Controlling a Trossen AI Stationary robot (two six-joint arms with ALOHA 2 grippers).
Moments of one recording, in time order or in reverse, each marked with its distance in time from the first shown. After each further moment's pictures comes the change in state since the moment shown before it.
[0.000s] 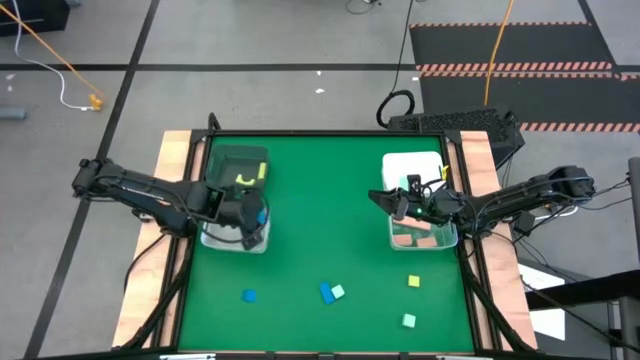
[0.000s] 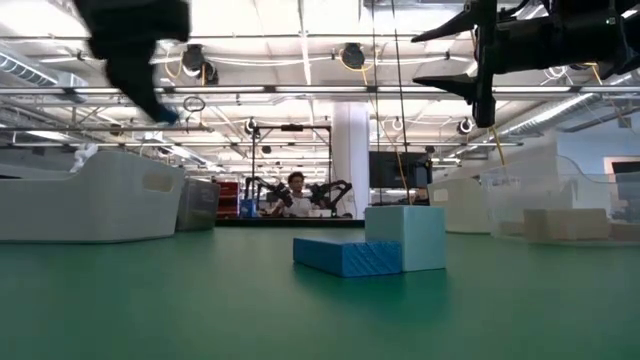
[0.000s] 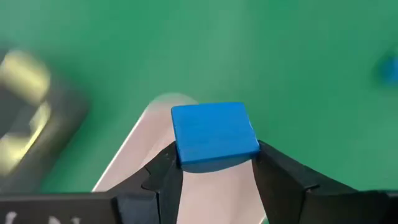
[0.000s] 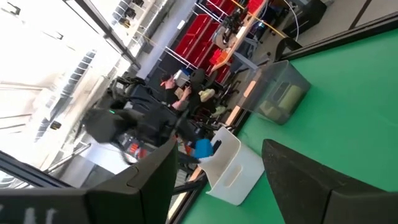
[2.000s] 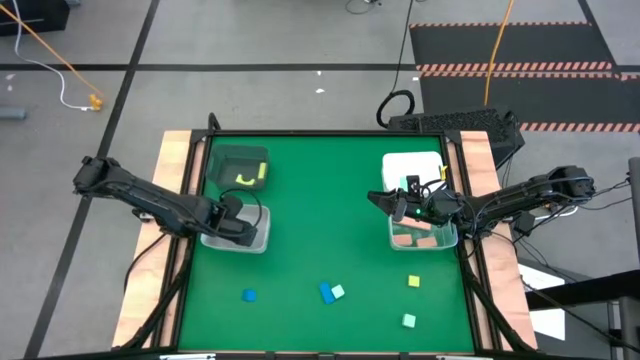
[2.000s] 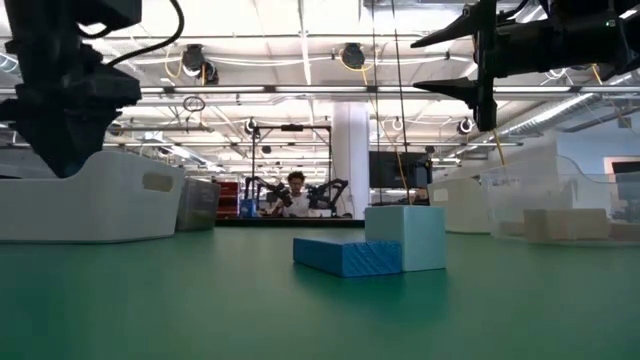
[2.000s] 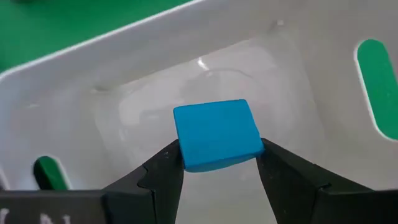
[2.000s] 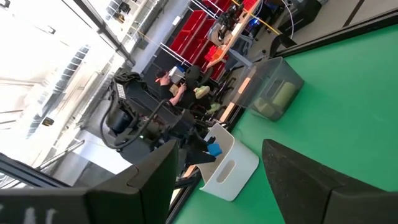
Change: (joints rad) left arm -0.085 0.002 -0.222 -0.094 0.011 -0.803; right arm 0.000 0.002 0.000 -0.024 0.000 -0.001
